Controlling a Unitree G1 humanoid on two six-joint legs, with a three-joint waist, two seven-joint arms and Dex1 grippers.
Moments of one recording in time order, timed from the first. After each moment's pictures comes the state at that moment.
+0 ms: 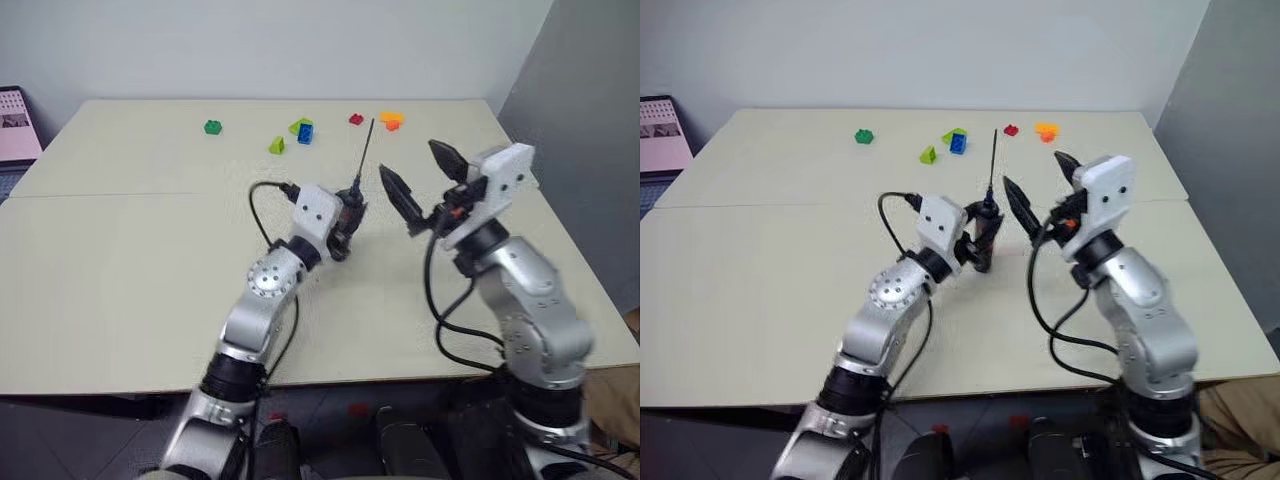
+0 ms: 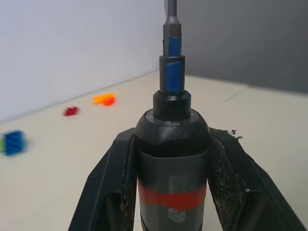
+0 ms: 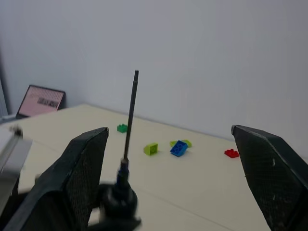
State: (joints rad) left arm -0.55 0.26 -0.18 -0.07 -0.04 0.26 -0.36; right arm -0.41 -0.32 -0.06 -0.60 0.36 0.58 0.36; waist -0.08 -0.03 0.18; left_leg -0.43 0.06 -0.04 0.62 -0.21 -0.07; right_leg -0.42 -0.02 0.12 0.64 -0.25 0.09
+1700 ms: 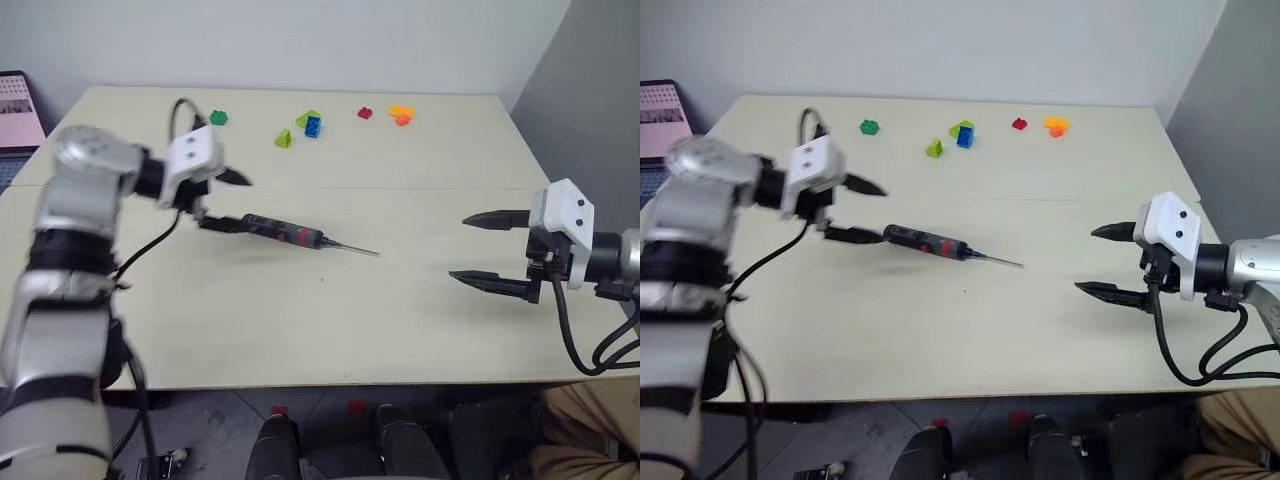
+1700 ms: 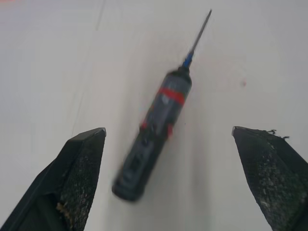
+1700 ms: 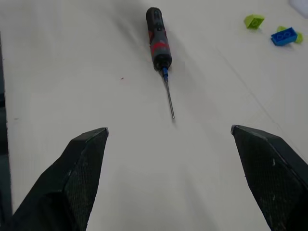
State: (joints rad) left arm -0.90 0.92 -0.07 0.51 -0.05 0.16 -1.56; right arm -0.29 -1.07 -0.20 -0.44 0.60 0.58 1.05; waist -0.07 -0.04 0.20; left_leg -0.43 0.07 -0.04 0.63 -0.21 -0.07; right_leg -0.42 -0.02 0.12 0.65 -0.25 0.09
